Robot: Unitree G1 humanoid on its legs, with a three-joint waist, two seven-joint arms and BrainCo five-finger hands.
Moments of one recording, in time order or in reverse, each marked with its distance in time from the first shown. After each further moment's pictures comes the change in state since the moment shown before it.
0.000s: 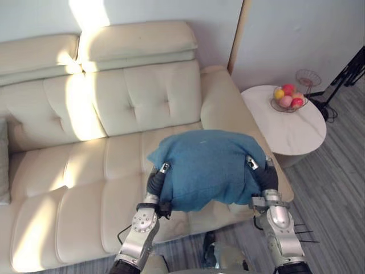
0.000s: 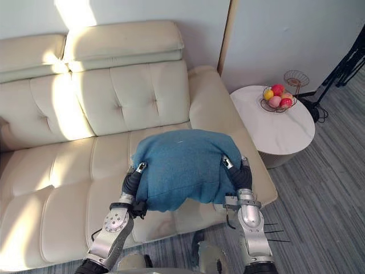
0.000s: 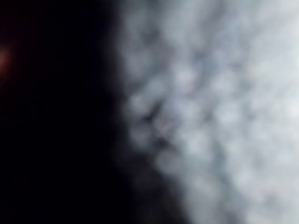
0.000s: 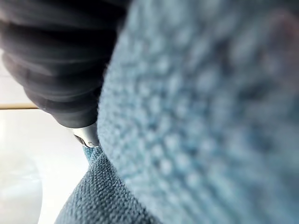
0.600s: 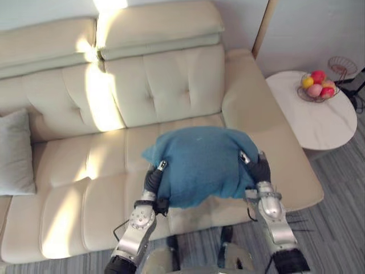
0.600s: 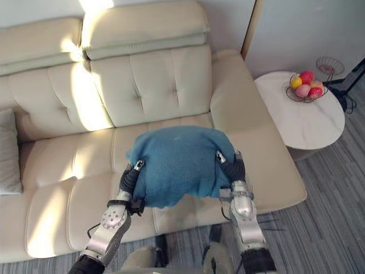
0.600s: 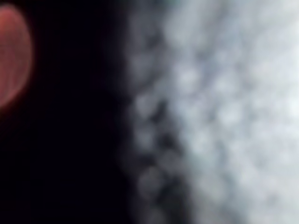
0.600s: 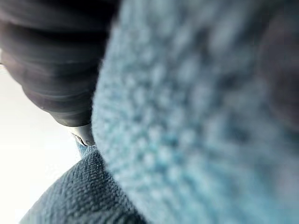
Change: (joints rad) left arm -0.103 0.072 -0.007 0.019 0.026 0.000 0.085; right arm -0.209 0.004 0.042 0.151 -0.183 0.022 -0.110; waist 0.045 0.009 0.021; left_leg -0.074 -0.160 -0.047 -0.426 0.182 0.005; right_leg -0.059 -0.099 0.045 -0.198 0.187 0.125
